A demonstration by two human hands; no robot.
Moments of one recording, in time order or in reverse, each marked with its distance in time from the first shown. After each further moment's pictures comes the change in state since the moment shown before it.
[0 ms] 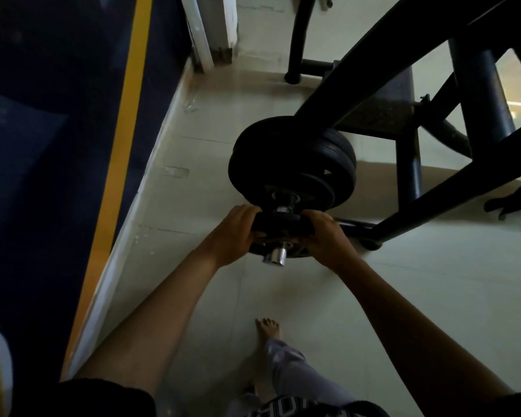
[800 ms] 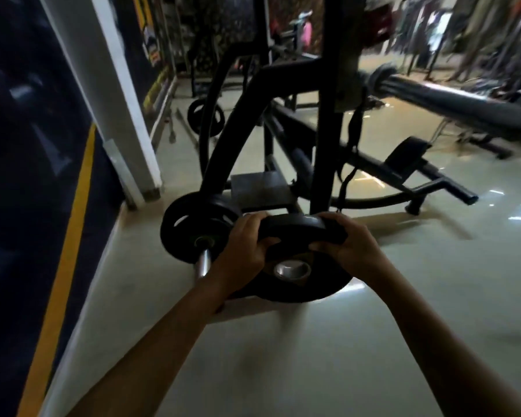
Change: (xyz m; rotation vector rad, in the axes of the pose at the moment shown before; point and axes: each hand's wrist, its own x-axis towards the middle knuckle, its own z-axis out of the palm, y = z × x) left_hand -0.173 0.295 -0.011 -0.172 0.209 0.413; right_hand -0.351 -0.049 -0.153 0.225 0.645 -0.021
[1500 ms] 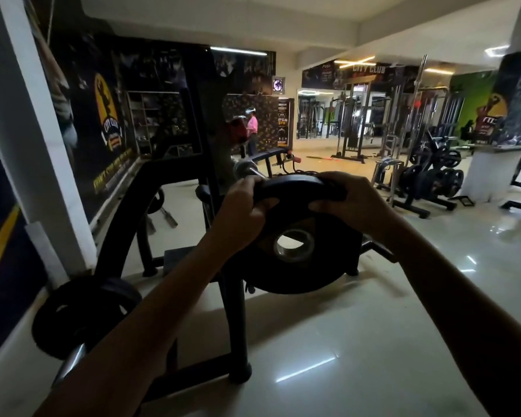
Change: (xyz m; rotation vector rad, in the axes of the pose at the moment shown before) left_hand 0.138 0.292 0.134 -0.089 0.152 0.314; right_hand 0.027 0.039 -0.348 -0.195 0.139 -0.350
